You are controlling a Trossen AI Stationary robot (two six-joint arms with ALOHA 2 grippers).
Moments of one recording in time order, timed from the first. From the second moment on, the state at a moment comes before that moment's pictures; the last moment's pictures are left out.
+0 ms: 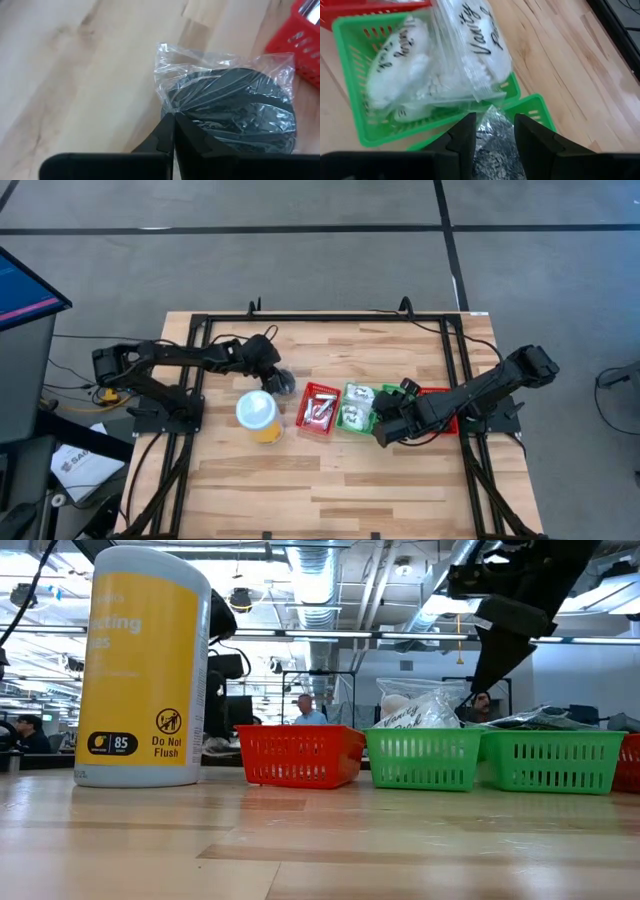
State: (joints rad) left arm 0.43 1.41 0.62 -0.17 -0.03 0.00; right arm 0.38 1.50 1.00 -0.92 0.64 0.83
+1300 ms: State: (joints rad) left arm 0.14 1.10 0.74 0.12 -0.57 0.21; right arm 0.13 1.50 0.99 0.08 0.62 0.28
